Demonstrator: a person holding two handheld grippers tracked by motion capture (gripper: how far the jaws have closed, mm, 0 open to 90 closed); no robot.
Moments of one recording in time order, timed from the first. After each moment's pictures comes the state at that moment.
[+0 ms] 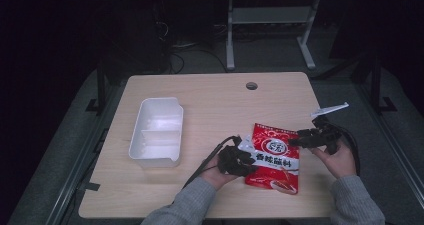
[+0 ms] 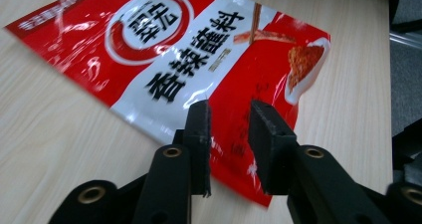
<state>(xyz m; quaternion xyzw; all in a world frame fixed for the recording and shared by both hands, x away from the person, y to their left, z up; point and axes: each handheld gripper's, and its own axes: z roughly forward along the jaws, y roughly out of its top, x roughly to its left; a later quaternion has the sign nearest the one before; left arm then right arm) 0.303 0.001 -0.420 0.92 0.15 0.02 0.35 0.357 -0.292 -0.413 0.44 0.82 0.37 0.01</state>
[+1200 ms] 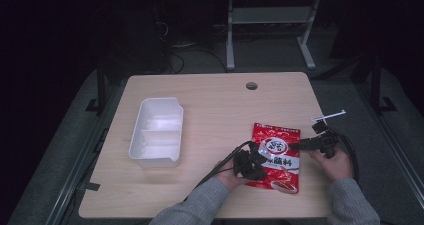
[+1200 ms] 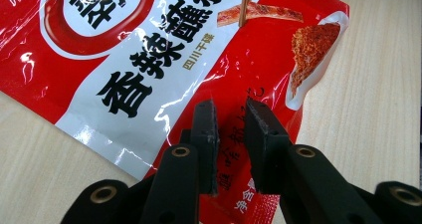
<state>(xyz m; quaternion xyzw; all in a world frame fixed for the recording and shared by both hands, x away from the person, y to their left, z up) 0.302 -0.032 -0.440 0.95 0.14 0.01 0.29 0.368 -0.307 -0.458 0.52 0.78 0.34 -0.04</state>
